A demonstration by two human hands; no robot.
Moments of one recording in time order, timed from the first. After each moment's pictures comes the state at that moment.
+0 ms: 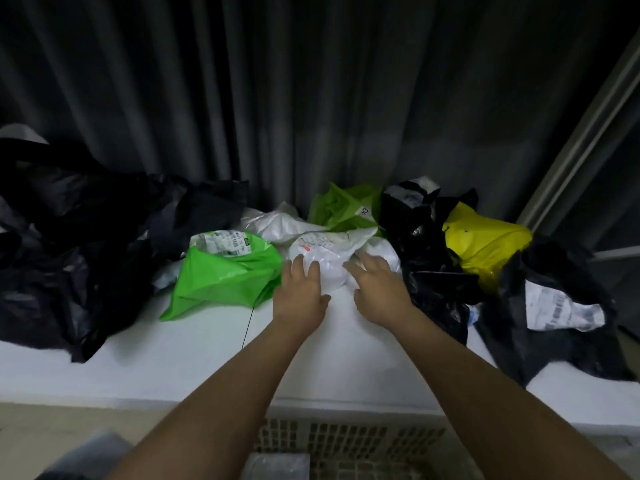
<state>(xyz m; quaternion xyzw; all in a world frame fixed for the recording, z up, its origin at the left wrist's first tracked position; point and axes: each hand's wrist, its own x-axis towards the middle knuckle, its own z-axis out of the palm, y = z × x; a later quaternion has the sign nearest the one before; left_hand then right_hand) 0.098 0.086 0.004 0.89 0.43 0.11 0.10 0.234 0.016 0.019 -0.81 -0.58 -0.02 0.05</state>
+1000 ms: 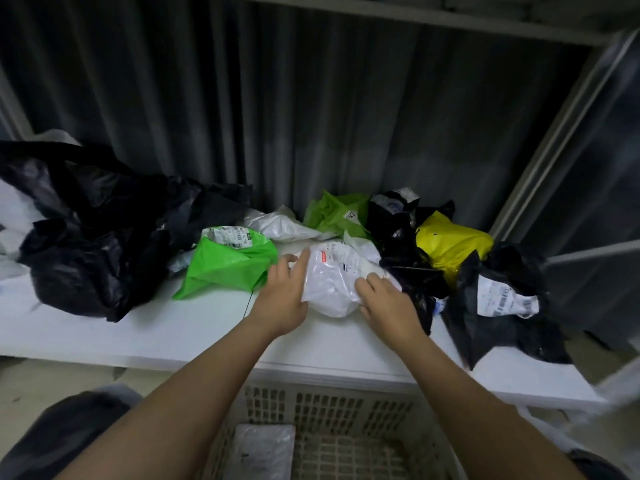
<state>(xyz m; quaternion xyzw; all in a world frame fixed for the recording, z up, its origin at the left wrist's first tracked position) 0.048 0.035 0.033 0.90 0.35 0.19 0.16 0.219 -0.075 0.030 -0.73 -0.64 -0.22 0.11</state>
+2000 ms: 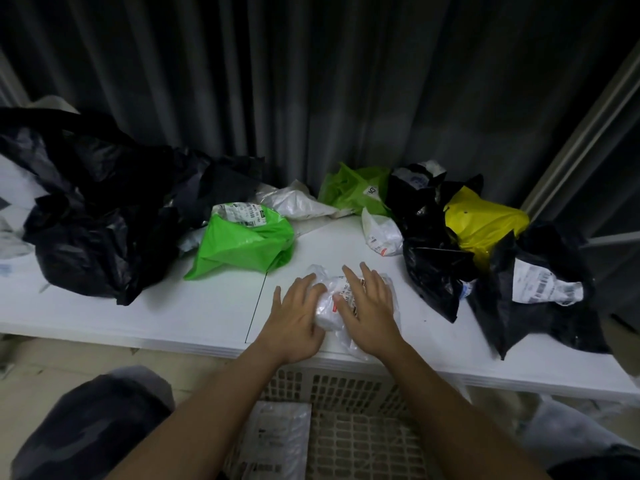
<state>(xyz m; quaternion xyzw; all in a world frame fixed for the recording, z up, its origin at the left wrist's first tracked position) 0.027 0.036 -0.047 0.94 0.30 0.10 0.12 0.186 -0.042 -0.051 -0.78 -0.56 0.07 0.27</state>
